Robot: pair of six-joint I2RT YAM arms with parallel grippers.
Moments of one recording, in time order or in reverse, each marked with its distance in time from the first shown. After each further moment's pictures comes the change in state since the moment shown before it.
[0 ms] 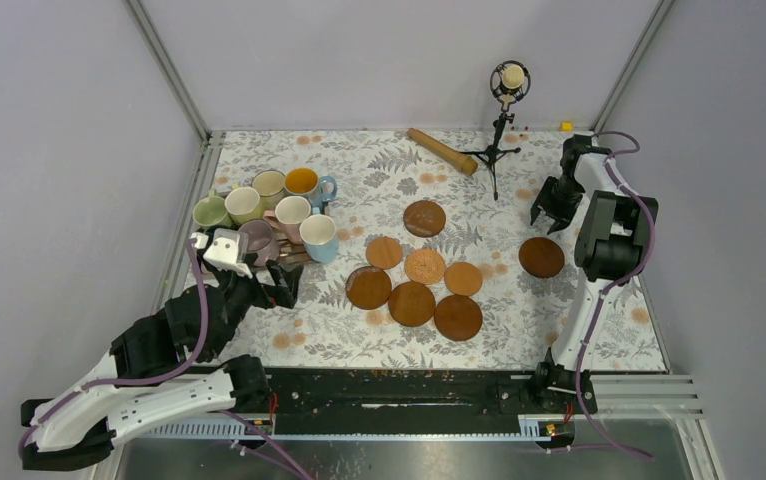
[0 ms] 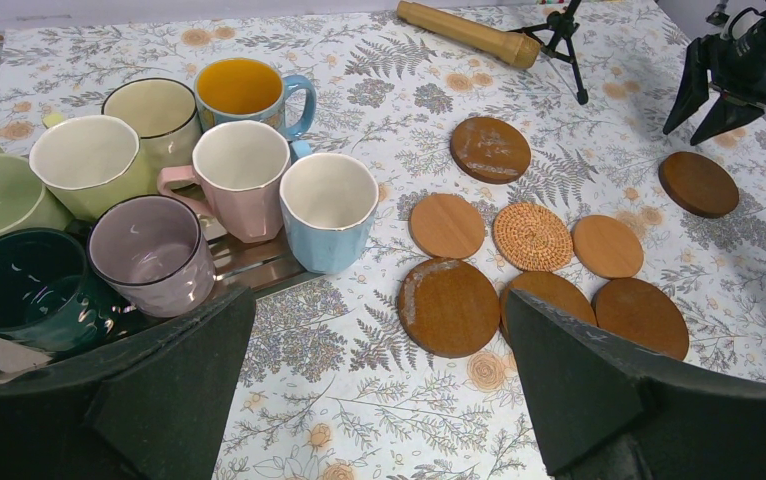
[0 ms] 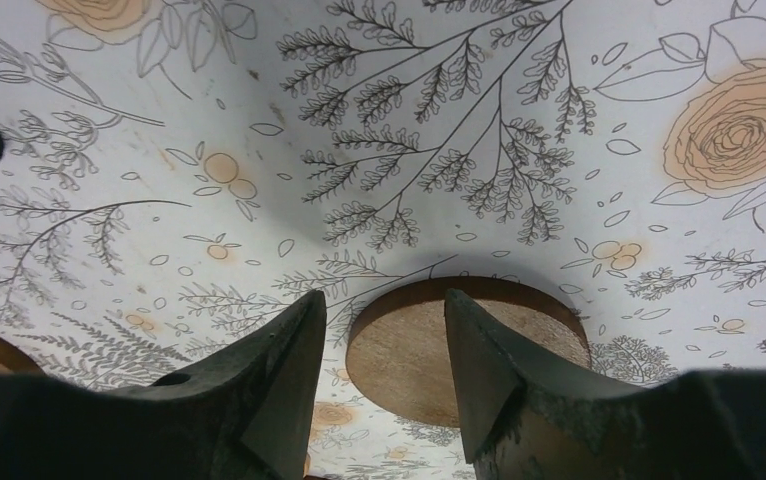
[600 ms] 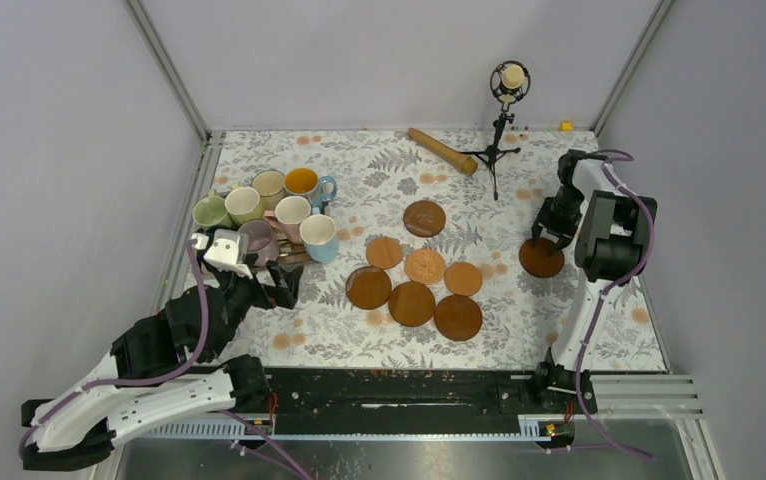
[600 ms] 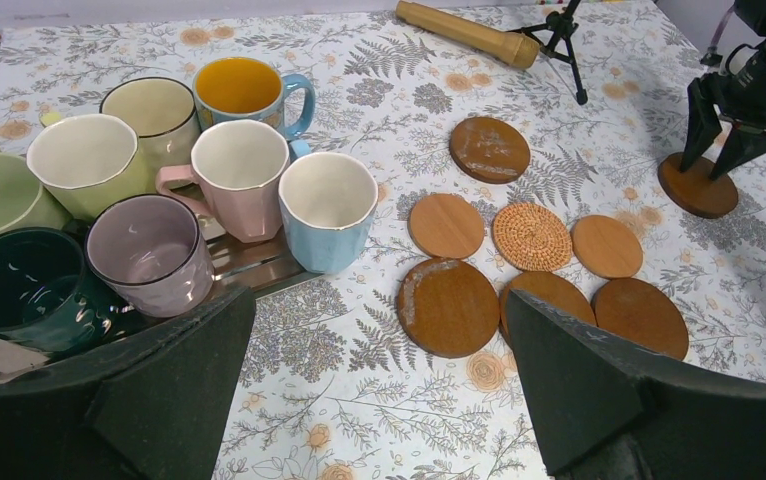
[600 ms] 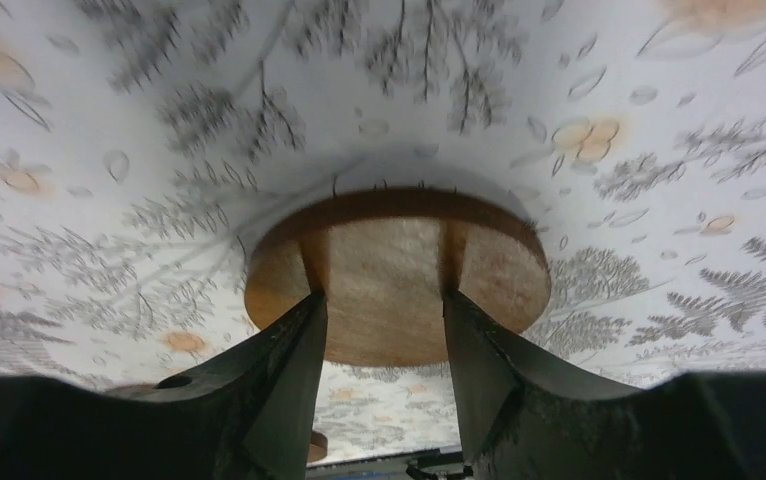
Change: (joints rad) left arm 0.000 -0.006 -0.010 0.006 0.000 0.000; right arm 0.000 0.001 -0.055 -0.151 0.063 -0.023
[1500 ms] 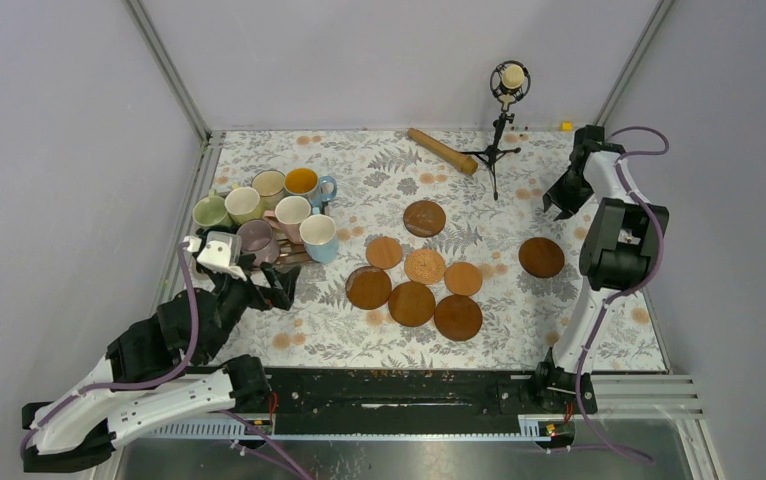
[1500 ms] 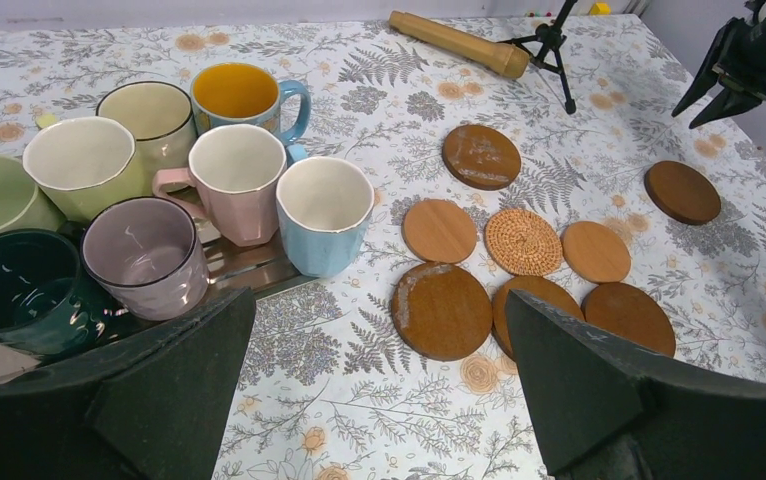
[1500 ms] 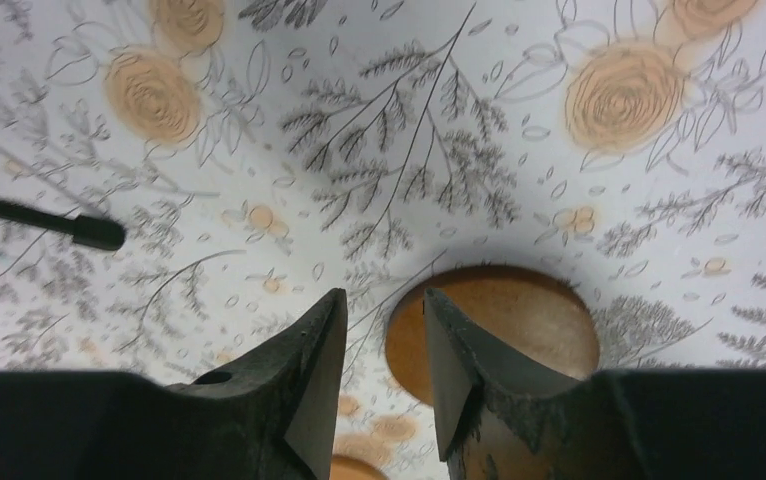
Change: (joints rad) left arm 0.000 -0.032 -0.005 0.002 0.008 0.000; right arm -0.020 -0.120 0.016 0.200 0.025 0.268
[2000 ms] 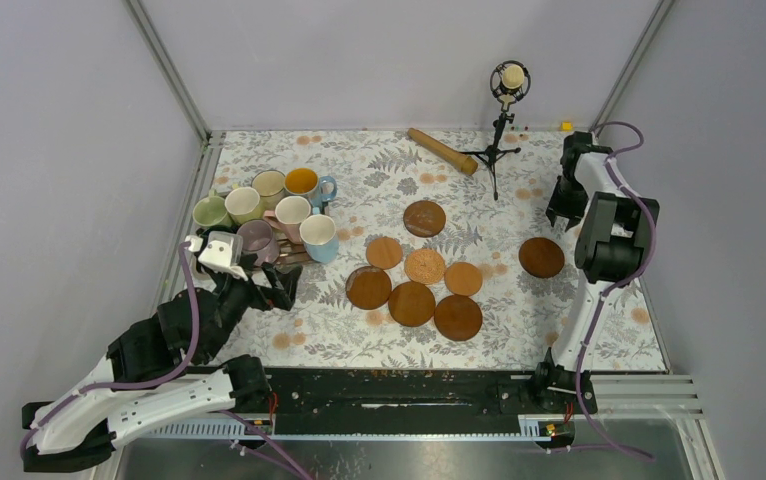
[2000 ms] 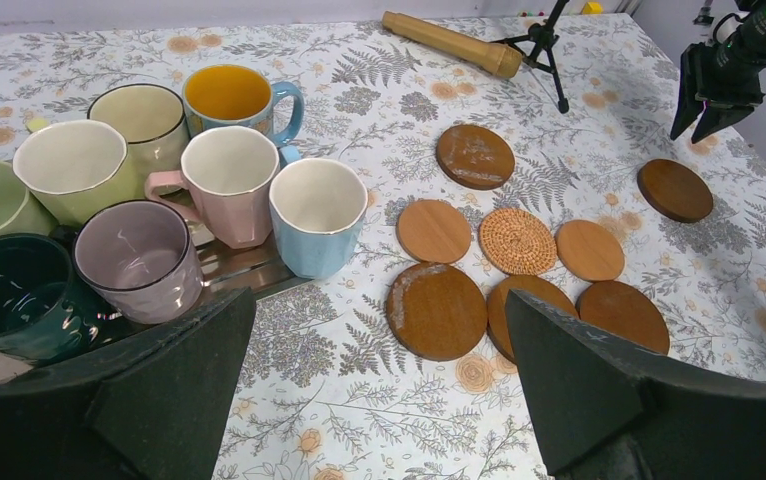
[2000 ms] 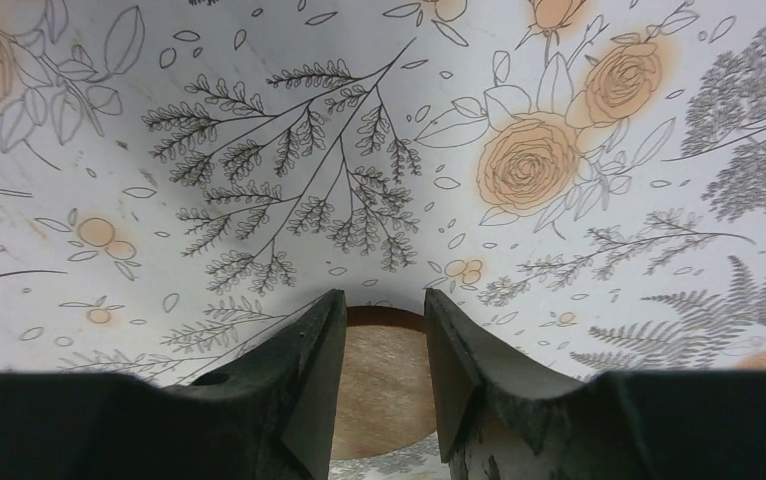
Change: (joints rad) left arm 0.000 0.002 0.000 0.008 0.011 0.003; right arm 0.019 0.098 0.032 -0.024 0.156 -0.313
